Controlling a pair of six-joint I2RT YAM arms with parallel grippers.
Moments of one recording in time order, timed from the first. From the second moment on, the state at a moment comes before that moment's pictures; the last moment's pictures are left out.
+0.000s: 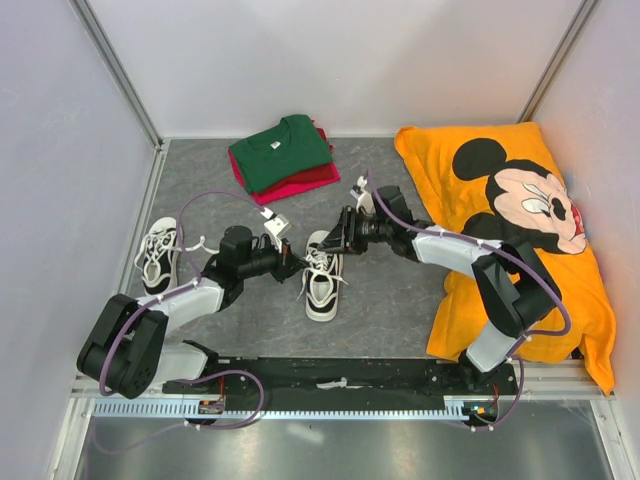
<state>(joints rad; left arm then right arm) -0.43 1.29 0.43 0.46 0.60 -0.10 0.57 1.68 0.92 0.18 -0.63 0.86</state>
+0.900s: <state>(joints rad) -0.43 1.30 0.49 0.34 0.66 0.03 0.62 1.83 1.22 -0.26 -0.54 0.26</state>
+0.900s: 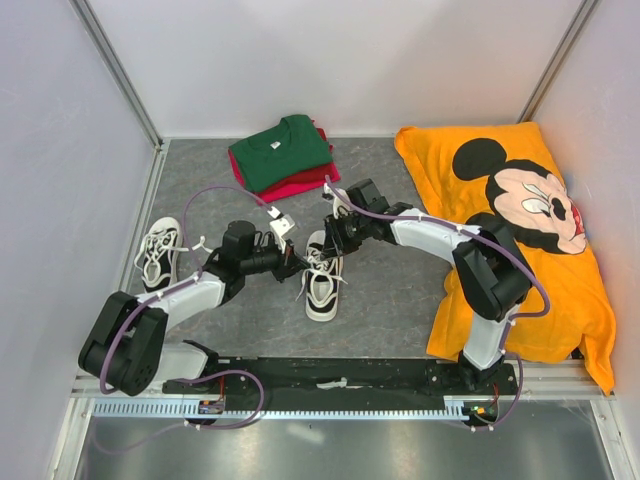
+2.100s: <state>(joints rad) -0.49 1.48 0.76 0.02 0.58 0.07 0.62 1.71 1.13 -0.16 -0.56 0.31</state>
